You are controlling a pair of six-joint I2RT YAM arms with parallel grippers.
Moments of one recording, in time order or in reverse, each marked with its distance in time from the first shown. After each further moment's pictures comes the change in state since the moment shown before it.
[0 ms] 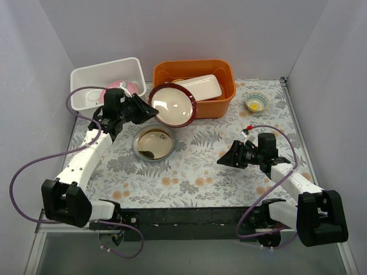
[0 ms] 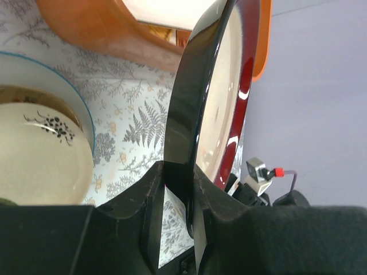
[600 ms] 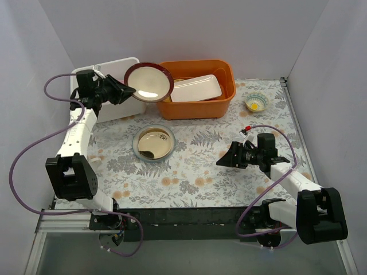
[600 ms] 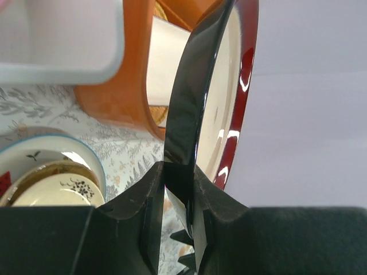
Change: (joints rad) left arm 0.317 0.263 0.279 -0.005 0.242 0.003; right arm 0.000 0.022 0.000 0.001 -0.014 -0.083
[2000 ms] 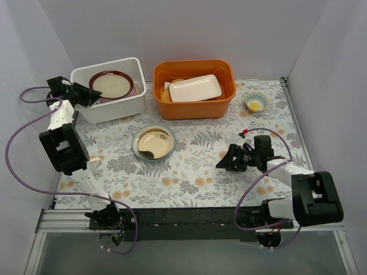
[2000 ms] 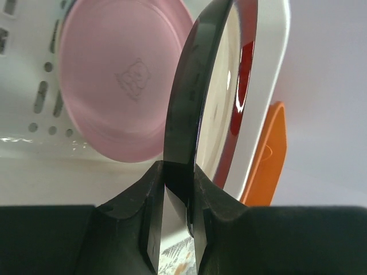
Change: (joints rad) left arm 0.346 0.414 0.232 0.029 0.051 0.019; right arm -0.001 0.153 -0.017 0.051 0.043 -0.024
